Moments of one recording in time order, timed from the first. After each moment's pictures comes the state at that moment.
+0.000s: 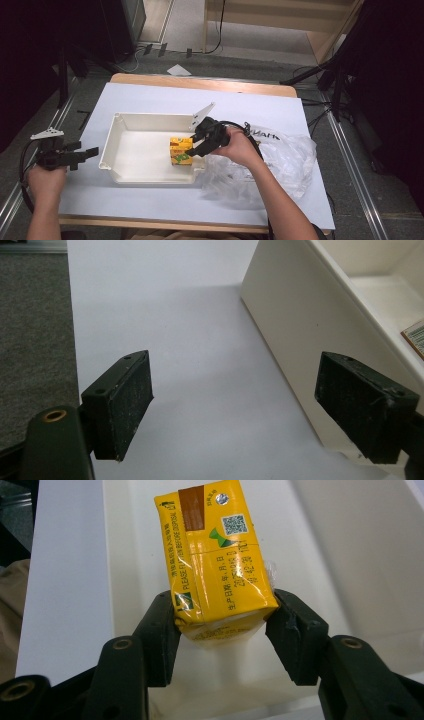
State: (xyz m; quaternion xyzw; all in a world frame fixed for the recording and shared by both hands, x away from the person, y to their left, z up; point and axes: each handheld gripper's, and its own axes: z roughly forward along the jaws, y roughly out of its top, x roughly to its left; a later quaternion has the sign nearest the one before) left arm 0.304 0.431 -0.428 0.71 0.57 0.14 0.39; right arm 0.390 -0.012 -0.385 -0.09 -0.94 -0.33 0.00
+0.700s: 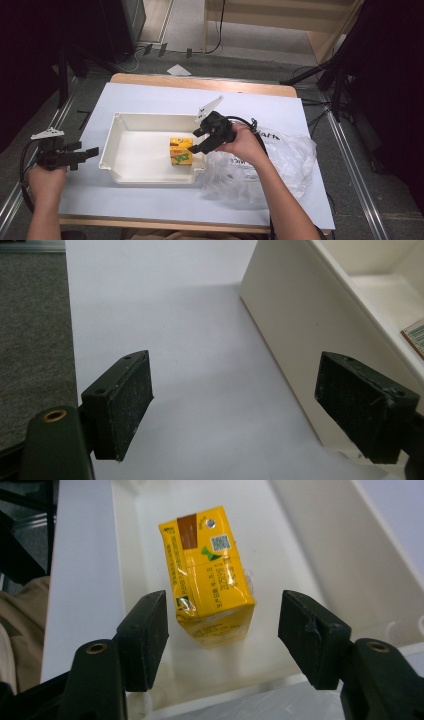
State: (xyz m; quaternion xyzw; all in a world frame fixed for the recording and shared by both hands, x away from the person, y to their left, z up) left arm 0.304 0.431 -0.428 0.72 0.56 0.14 0.39; right arm 0.390 -0.028 -0.364 -0.11 -0.93 -0.36 0.02
